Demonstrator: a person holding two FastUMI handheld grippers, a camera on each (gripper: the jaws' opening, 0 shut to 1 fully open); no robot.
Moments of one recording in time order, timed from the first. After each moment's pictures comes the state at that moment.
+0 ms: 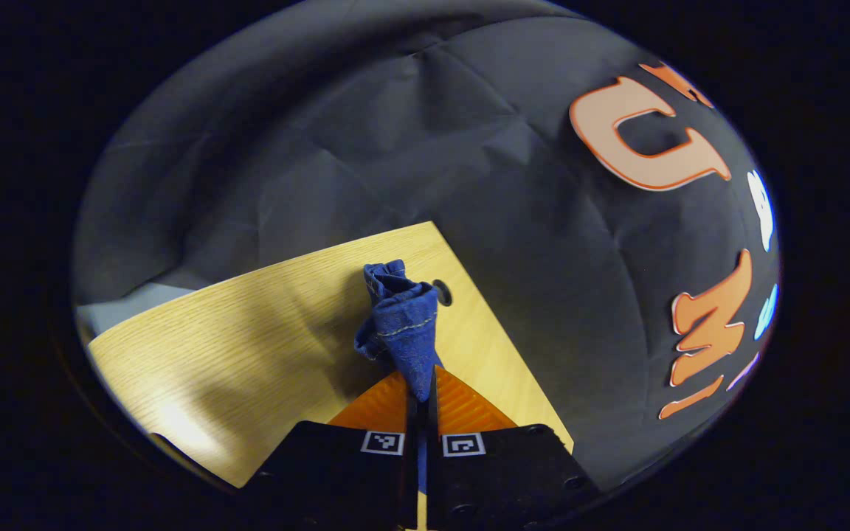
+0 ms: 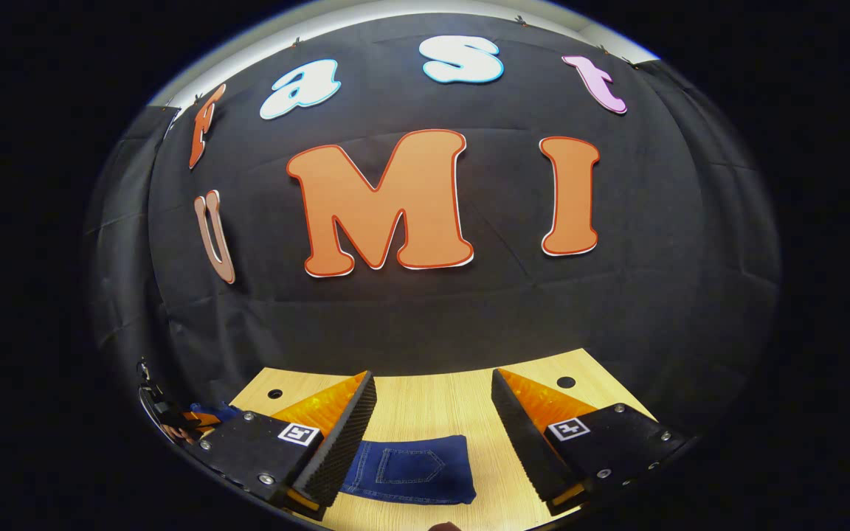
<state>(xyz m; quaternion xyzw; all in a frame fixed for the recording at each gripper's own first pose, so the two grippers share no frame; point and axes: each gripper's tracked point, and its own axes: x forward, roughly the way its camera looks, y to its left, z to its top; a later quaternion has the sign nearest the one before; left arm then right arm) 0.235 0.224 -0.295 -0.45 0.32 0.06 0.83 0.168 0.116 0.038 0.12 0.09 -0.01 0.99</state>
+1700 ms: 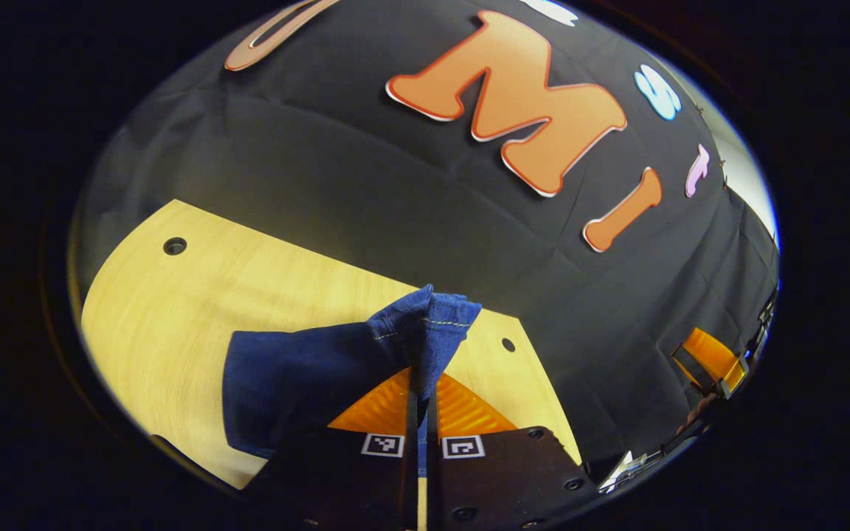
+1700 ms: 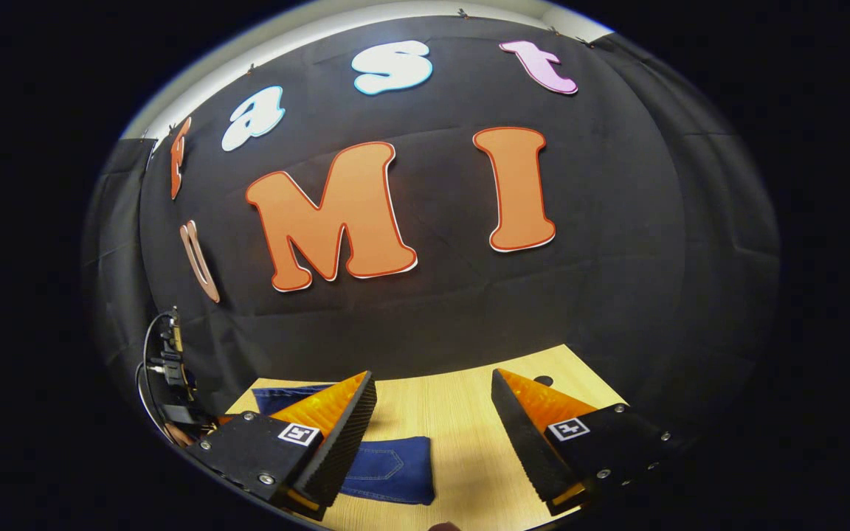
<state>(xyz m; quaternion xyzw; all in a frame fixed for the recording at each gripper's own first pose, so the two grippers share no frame) 0.216 -0.192 -0.147 -0.24 0.37 -0.24 0.86 0.154 0.007 0.010 0.16 0.08 -0.02 0.98</state>
